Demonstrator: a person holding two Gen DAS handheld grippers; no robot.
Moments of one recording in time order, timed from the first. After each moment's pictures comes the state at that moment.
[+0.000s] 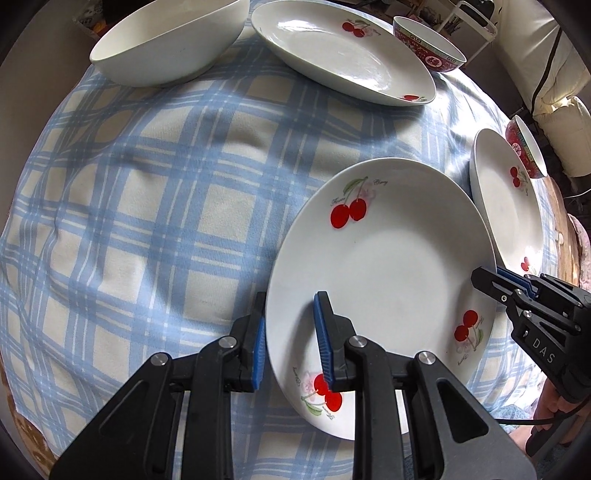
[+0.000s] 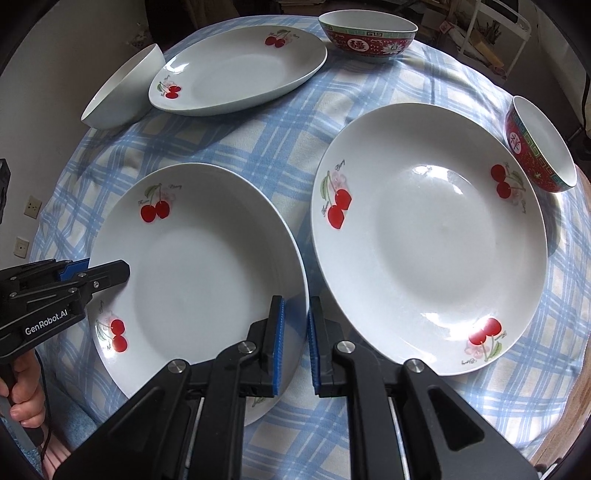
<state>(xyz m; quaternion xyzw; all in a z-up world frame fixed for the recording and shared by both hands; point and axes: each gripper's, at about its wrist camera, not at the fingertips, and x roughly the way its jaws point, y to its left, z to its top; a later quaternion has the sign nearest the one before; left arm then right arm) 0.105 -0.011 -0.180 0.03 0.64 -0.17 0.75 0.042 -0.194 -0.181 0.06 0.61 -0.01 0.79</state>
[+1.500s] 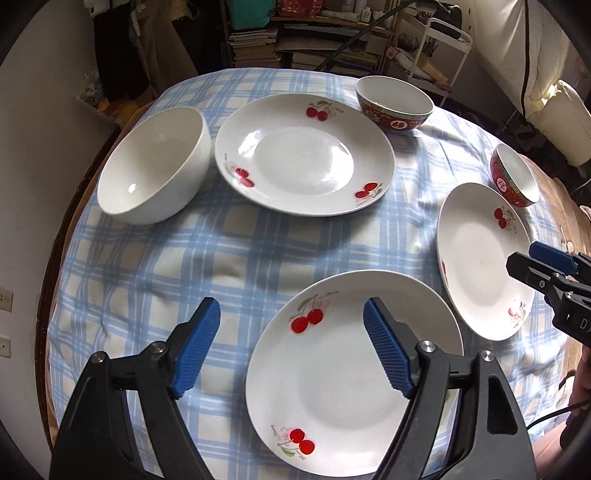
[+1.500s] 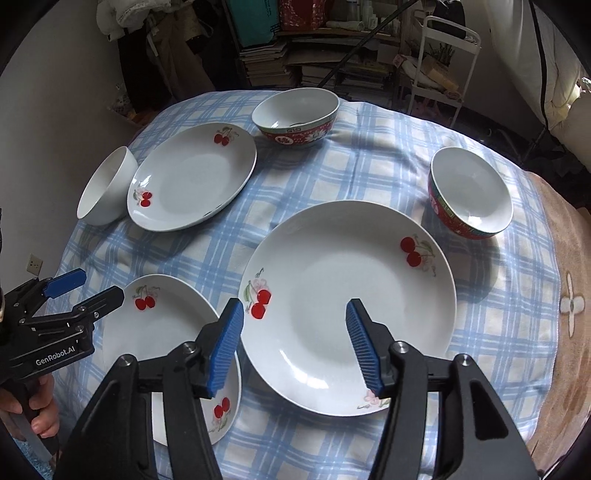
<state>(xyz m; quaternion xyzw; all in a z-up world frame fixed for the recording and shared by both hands) 0.125 -0.074 -0.110 0.11 0.55 -0.17 0.81 0.052 -0.269 -0.110 0.10 0.53 -0.05 0.84</state>
